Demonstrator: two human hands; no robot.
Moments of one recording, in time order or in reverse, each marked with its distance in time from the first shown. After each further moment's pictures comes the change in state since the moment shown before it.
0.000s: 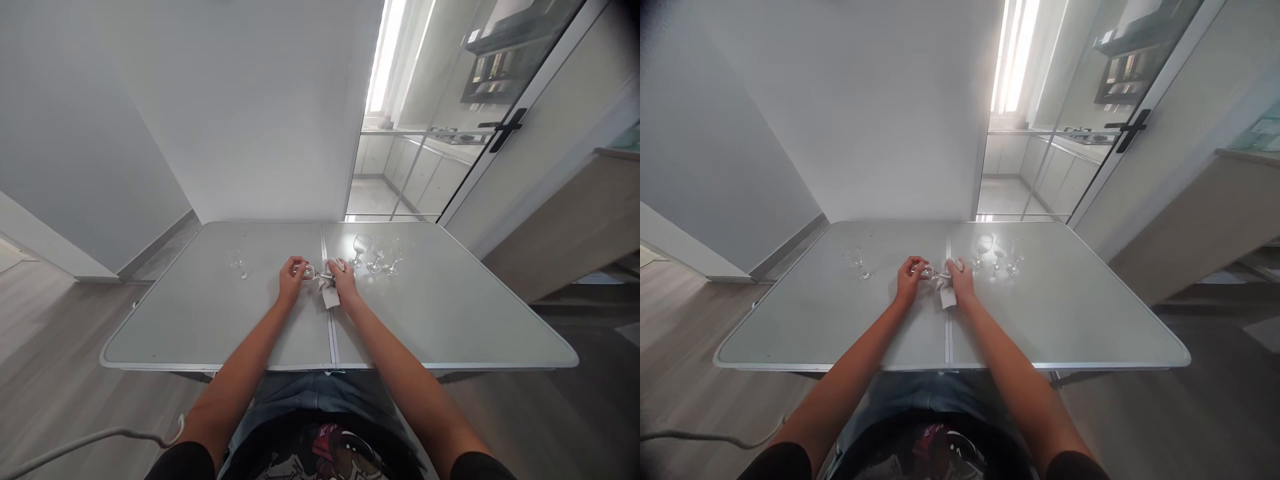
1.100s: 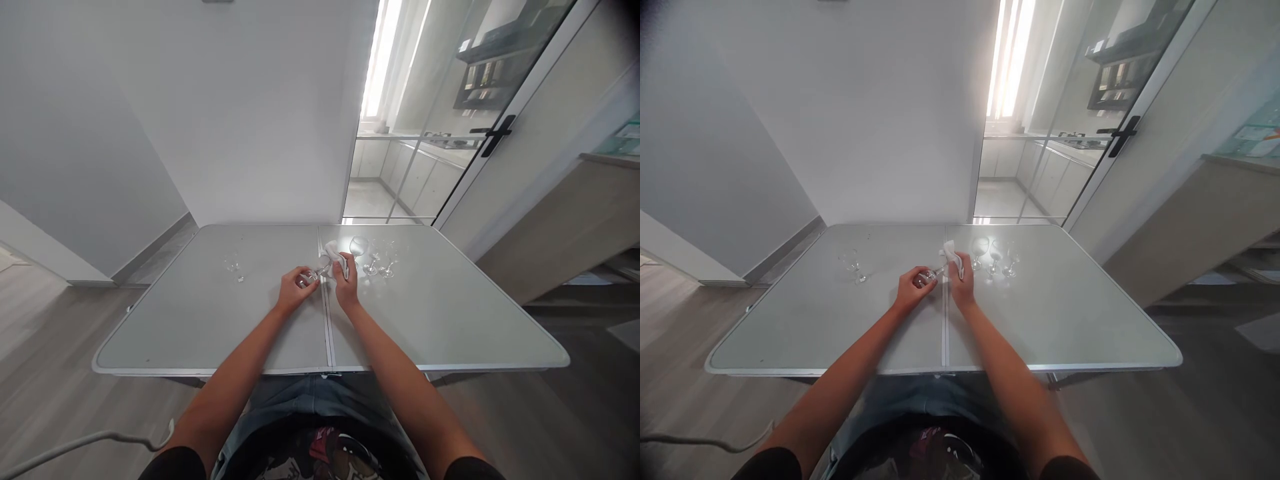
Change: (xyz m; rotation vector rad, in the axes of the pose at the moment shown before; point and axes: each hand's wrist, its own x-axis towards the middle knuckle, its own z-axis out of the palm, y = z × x) left_hand -0.011 0.002 0.000 0.359 -0.147 0.154; right_hand -0.022 -0.035 -0.007 -0.294 -0.036 -0.446
